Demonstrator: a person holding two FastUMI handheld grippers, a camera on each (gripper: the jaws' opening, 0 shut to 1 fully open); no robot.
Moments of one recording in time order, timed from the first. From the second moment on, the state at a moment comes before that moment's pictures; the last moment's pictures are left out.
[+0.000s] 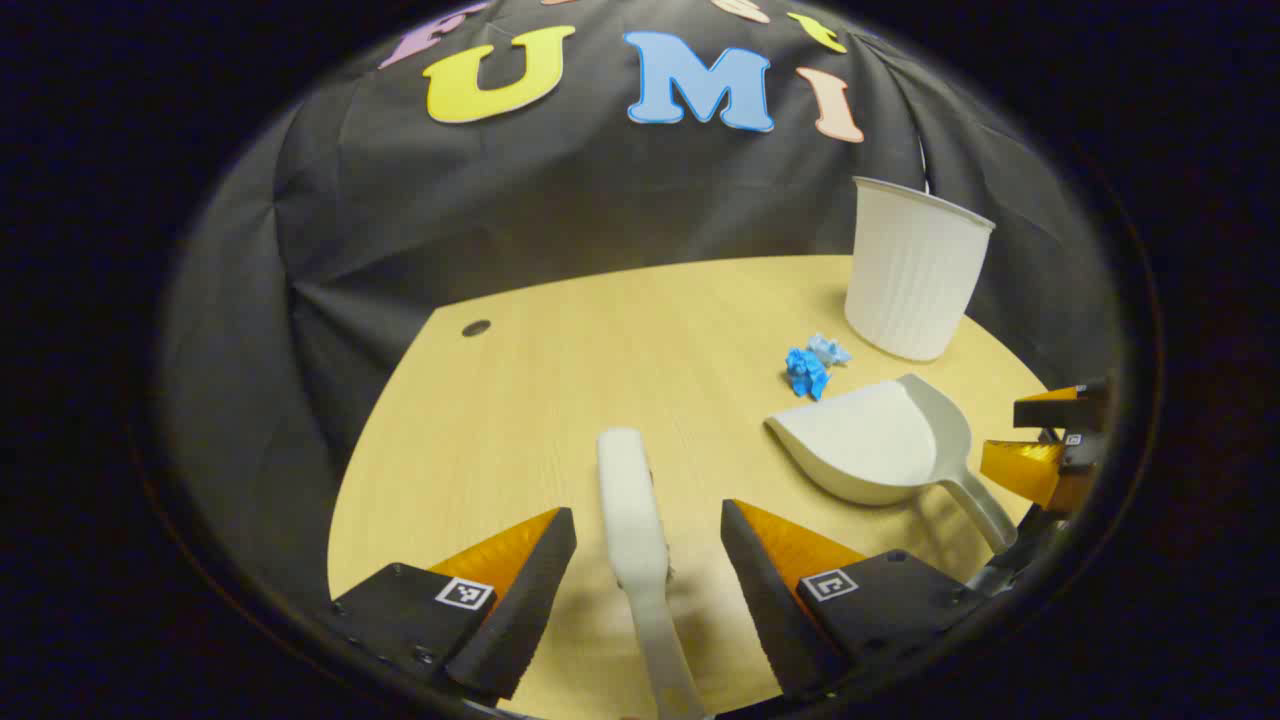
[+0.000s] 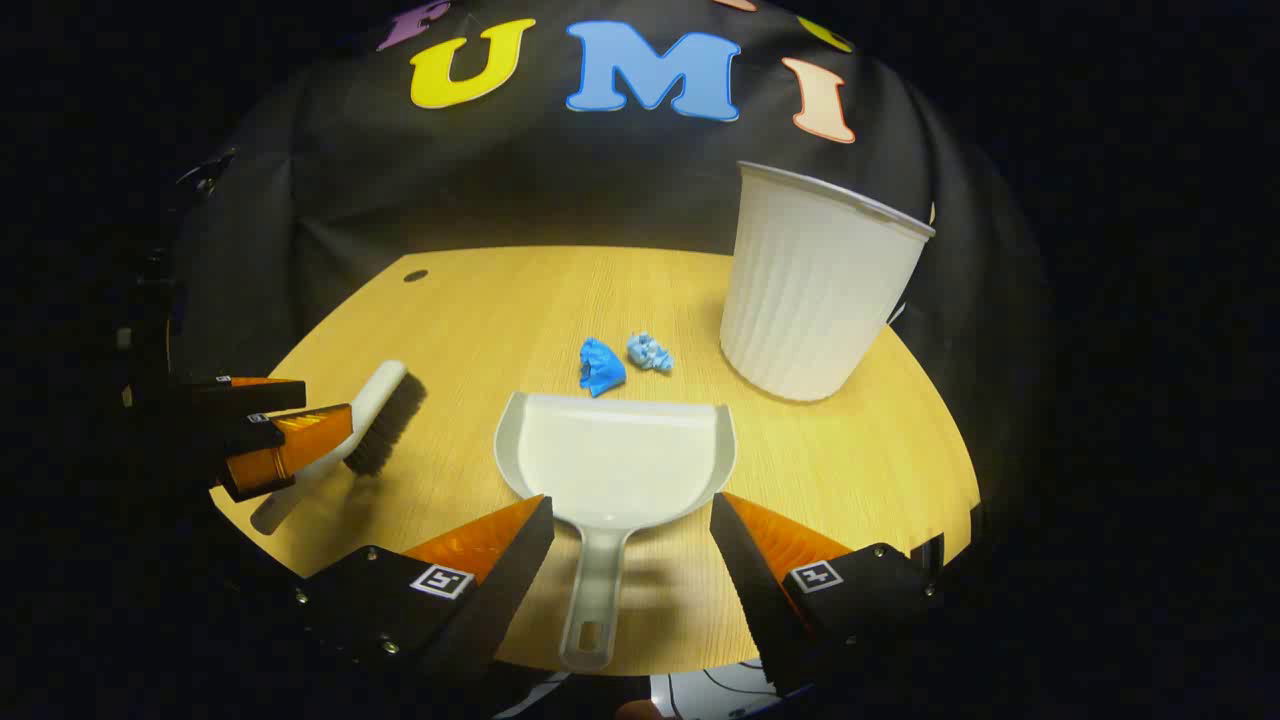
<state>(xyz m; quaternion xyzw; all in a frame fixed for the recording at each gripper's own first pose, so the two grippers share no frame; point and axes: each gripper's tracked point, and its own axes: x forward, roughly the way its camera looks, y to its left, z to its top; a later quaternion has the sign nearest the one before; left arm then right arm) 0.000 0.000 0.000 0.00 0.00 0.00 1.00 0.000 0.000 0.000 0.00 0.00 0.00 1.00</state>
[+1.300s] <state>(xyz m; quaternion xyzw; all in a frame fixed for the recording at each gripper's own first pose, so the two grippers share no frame) -0.029 0.004 0.017 -0.04 -0.05 0.02 1.00 -0.010 0.000 0.021 0.00 -0.04 -0.01 1.00</state>
